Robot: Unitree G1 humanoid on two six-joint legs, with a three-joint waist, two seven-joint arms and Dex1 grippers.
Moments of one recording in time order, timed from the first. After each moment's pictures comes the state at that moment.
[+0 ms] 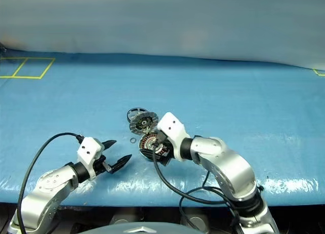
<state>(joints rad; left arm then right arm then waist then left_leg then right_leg) 0.28 0.55 0.03 -0.49 -0.29 0.40 -0.57 -0.16 -0.37 0.23 -0.69 0.32 0.99 0.61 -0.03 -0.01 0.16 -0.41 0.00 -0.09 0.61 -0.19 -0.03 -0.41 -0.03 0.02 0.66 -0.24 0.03</state>
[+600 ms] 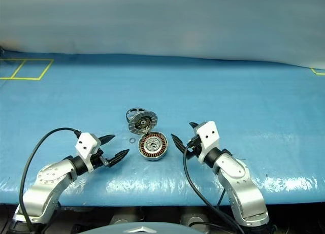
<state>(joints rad) 0.13 0.57 -0.02 -0.23 -0.27 0.29 -0.71 0.11 -0.30 0.07 -0.53 0.24 0.47 0.45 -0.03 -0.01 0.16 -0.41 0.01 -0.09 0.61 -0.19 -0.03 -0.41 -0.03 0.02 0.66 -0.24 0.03</state>
